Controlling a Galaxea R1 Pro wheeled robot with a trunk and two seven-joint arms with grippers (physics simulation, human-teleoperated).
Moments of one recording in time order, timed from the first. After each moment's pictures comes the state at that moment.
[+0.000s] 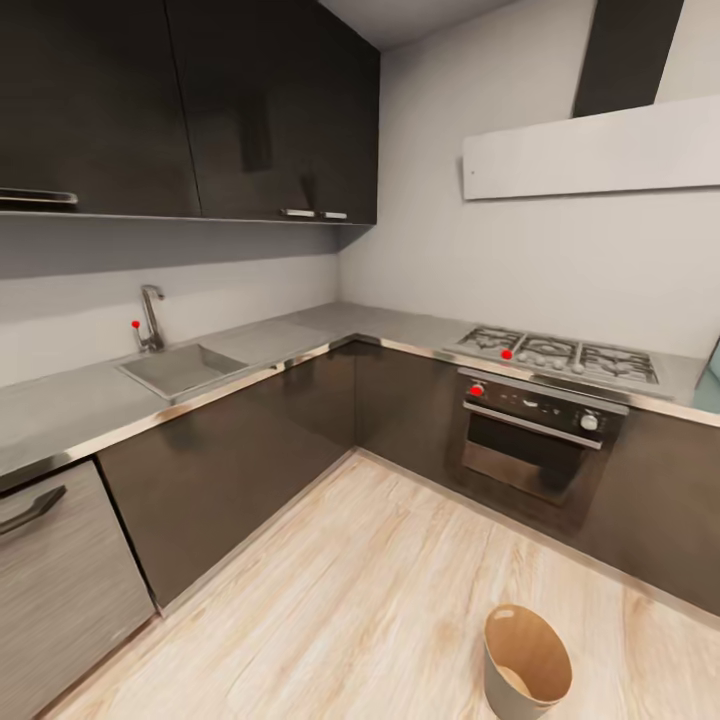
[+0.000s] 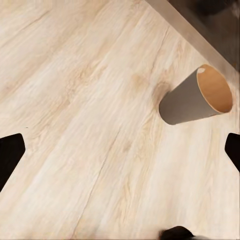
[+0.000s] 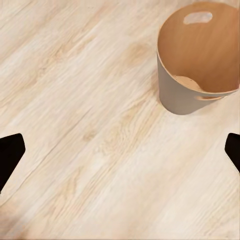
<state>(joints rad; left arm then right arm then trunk) 0.06 0.19 0.02 -0.91 0.36 0.13 -0.60 -0.05 -0.18 -0.13 -0.68 0.01 -0.01 0.34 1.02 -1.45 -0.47</state>
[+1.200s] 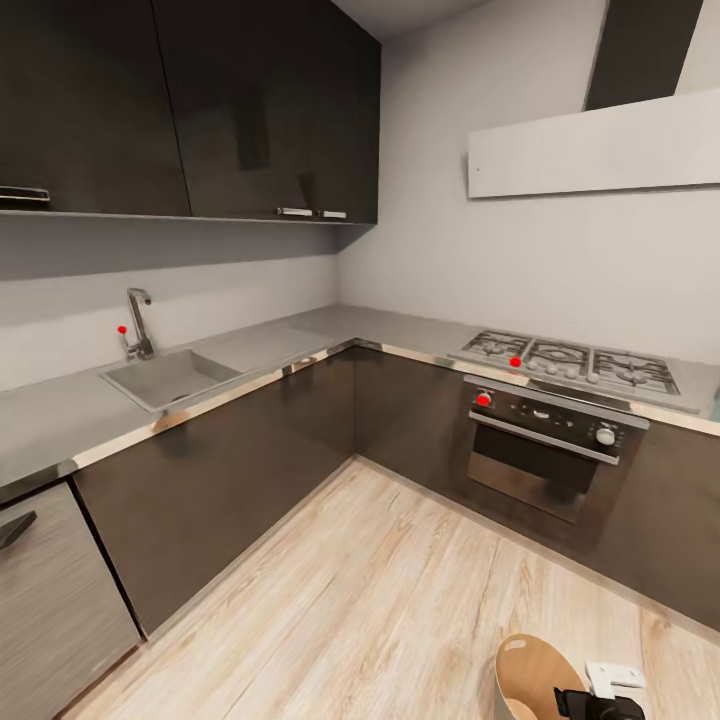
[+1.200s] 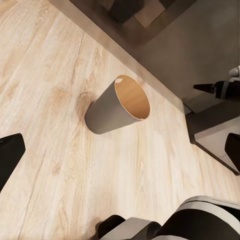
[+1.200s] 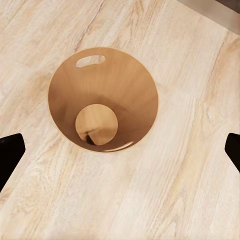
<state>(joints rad) 0.06 0.19 0.02 -0.90 0.35 0.13 -0.98 -0.37 -0.22 -0.13 -0.30 0.01 -0.01 0.00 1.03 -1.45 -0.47</state>
